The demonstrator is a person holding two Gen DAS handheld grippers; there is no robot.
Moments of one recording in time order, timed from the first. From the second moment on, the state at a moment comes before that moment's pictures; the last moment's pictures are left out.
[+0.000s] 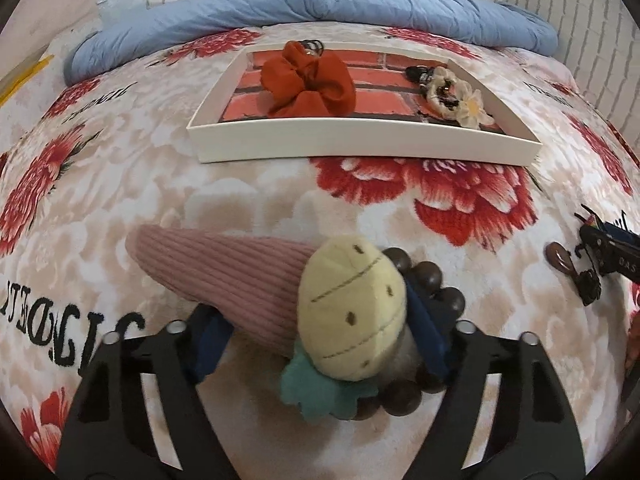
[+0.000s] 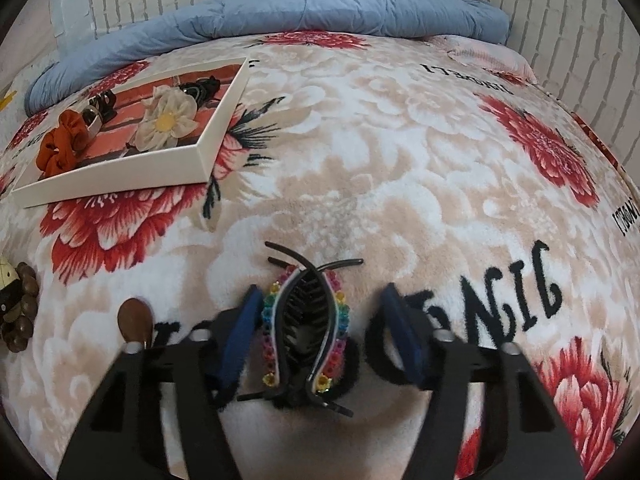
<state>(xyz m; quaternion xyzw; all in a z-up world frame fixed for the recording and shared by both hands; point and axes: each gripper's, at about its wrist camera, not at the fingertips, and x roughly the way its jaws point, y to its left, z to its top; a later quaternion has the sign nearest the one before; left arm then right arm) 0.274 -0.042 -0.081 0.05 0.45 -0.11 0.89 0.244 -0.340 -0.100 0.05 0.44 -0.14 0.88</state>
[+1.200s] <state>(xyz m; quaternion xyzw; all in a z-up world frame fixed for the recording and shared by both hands) 0.295 0.000 -0.016 -0.01 0.38 -0.09 0.92 0.260 -0.303 -0.034 0.06 0.36 -0.10 0.93</state>
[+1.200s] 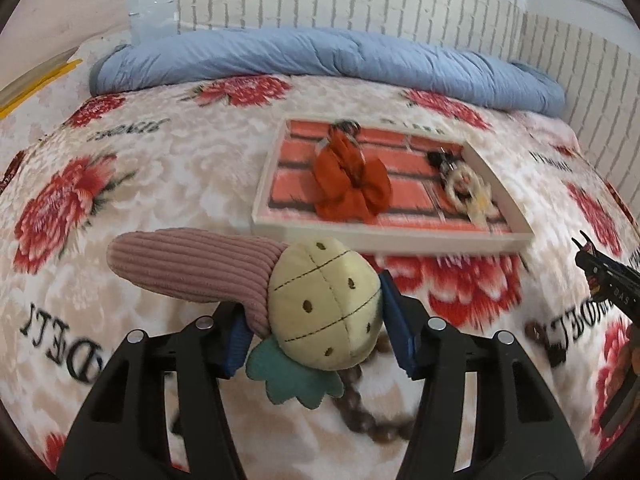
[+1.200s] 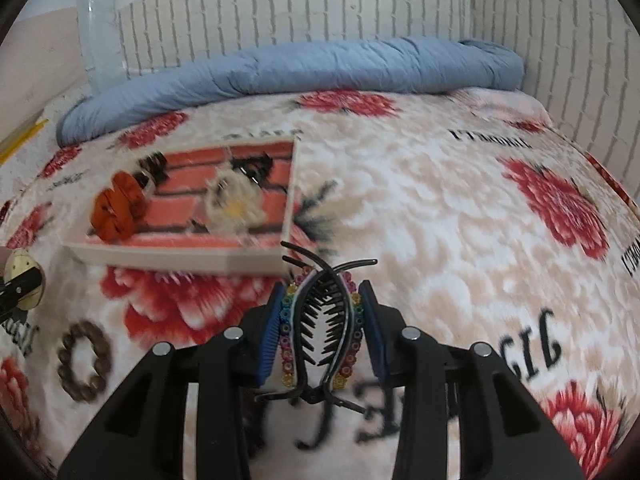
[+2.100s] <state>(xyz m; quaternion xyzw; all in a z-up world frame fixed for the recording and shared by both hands) 0.470 -0.046 -0.044 0.06 0.40 -0.07 0.91 0.430 -0.255 -0.060 0.02 0.38 -0.06 0.92</state>
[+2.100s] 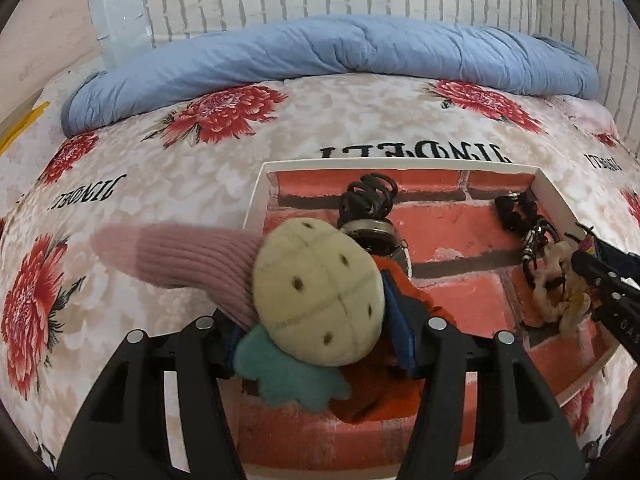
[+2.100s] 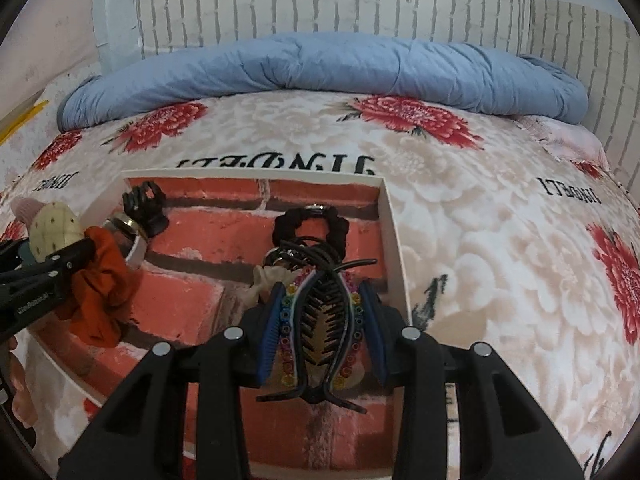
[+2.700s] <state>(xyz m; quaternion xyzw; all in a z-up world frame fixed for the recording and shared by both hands) 0.466 -0.062 -0.056 0.05 0.40 -0.14 0.91 0.435 -0.259 -0.069 0.02 0.38 -0.07 0.92</state>
